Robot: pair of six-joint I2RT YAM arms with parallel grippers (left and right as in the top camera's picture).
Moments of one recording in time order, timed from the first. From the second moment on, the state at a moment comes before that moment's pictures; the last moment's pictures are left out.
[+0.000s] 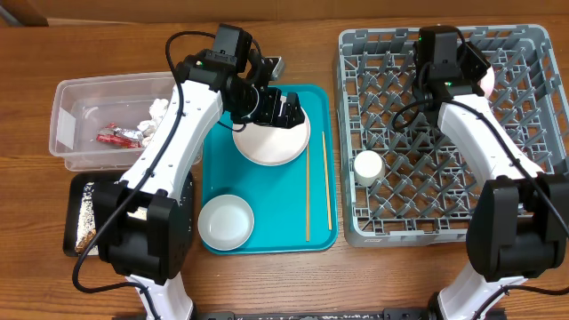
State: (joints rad) left arm -0.29 1.93 1.71 -1.00 0.52 -0.10; right arm 0.08 1.88 1.41 -0.29 0.93 -0.87
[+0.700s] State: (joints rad) left arm -0.29 1.93 1.71 -1.00 0.52 -0.10; right arm 0.12 1.97 1.41 0.03 1.11 -1.15
